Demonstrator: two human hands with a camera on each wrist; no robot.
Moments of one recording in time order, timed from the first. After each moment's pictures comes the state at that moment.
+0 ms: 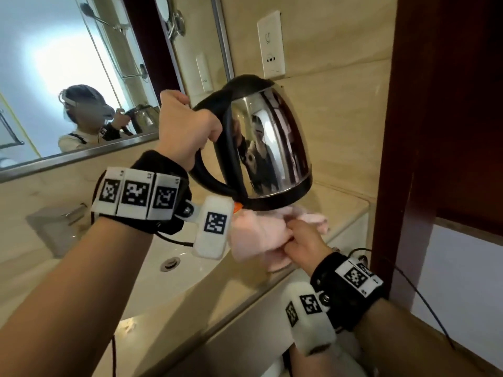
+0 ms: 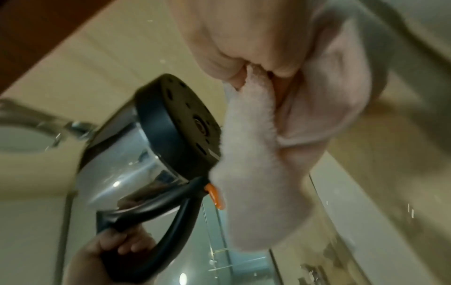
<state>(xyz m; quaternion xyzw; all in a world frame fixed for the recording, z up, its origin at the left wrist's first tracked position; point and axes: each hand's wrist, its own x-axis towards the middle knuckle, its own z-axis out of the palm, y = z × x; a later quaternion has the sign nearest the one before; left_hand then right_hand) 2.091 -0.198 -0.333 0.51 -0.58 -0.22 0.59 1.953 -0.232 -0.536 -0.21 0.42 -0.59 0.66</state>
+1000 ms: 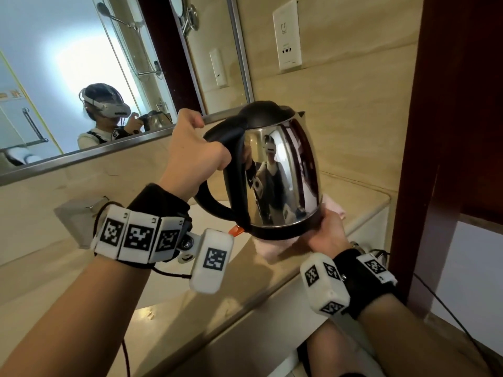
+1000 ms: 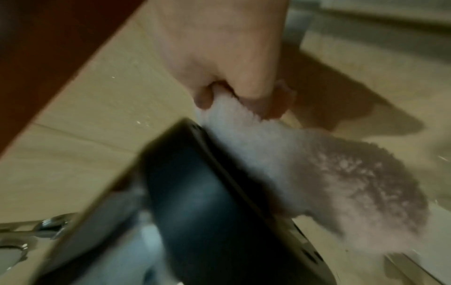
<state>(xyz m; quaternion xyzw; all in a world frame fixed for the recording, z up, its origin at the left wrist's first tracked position) 2.117 -0.170 -0.364 0.53 -0.64 -0.20 0.52 1.944 -0.227 -0.538 -0.06 0.29 -0.64 0.71</state>
